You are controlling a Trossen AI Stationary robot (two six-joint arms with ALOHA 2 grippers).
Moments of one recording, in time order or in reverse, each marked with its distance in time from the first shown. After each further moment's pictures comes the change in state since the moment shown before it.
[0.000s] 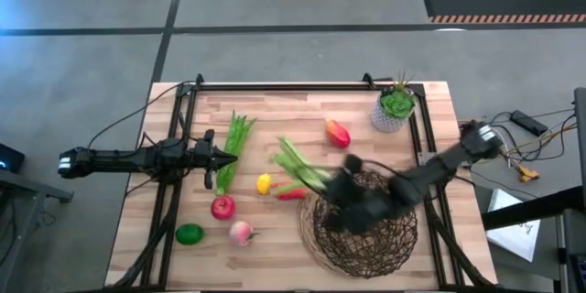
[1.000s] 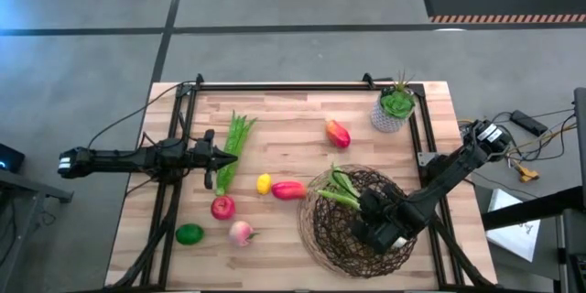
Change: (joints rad) left arm 0.000 0.000 0.000 0.000 -0.001 0.000; right arm 0.159 -0.045 -0.447 -0.138 -0.363 0.877
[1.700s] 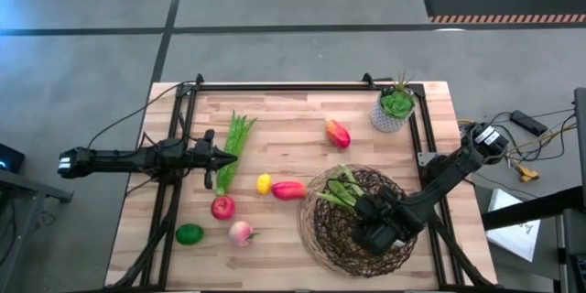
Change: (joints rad) left arm 0.000 0.000 0.000 0.000 0.000 0.000; right arm 0.000 0.032 0.026 0.036 -0.025 -0.155
